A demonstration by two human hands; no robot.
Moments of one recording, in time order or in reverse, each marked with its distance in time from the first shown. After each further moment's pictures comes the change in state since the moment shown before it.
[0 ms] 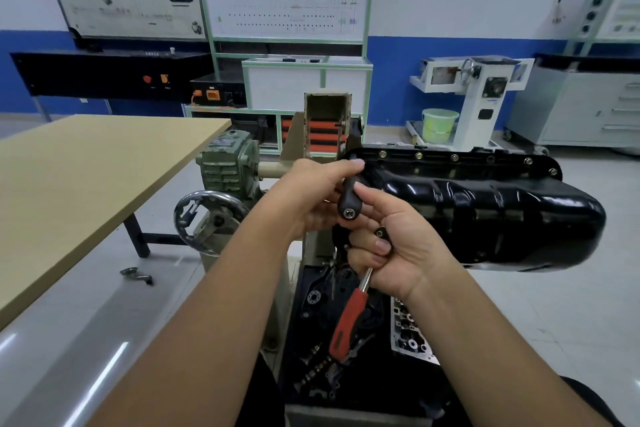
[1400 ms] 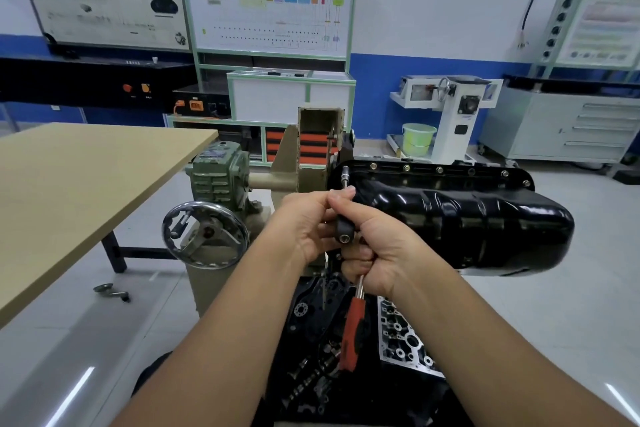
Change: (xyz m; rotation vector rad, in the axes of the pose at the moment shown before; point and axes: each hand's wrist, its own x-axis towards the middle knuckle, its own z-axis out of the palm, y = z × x) left_hand 0.003 -0.026 0.006 -0.430 -0.014 -0.077; right_hand 0.010 0.004 0.014 -0.243 0.194 0.022
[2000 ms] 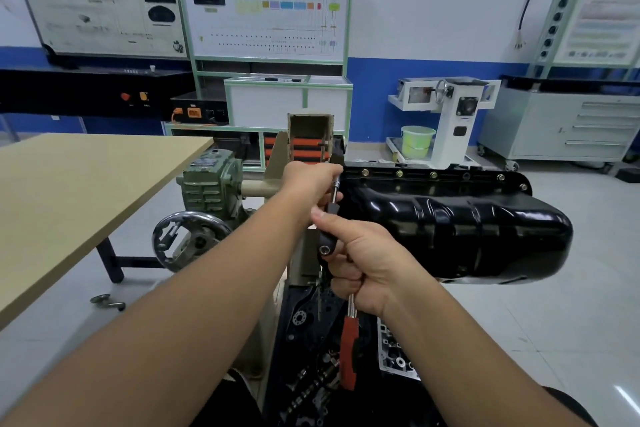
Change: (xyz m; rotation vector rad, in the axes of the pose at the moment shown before) left_hand 0.070 0.032 0.030 0.222 0.255 0.179; right_hand -0.002 0.005 -0.005 -0.052 -0.047 -0.074
